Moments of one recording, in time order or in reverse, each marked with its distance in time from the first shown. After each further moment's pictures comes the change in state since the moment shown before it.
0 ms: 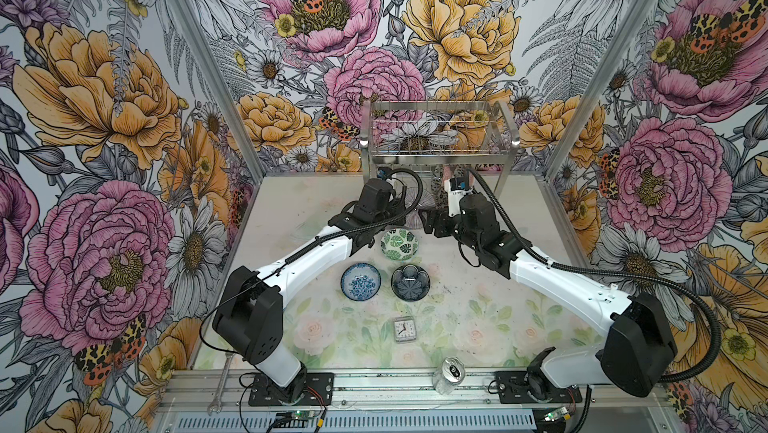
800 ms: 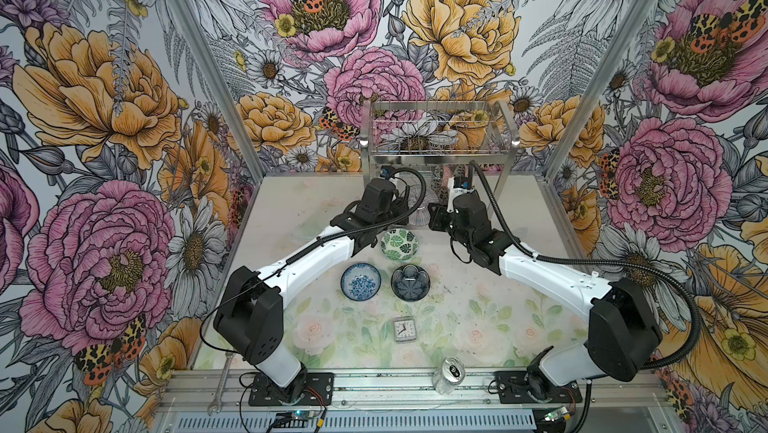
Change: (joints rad) left arm -0.016 0.002 0.013 0.009 -0.012 0.006; right arm 0.000 0.084 -0.001 0.090 0.072 0.174
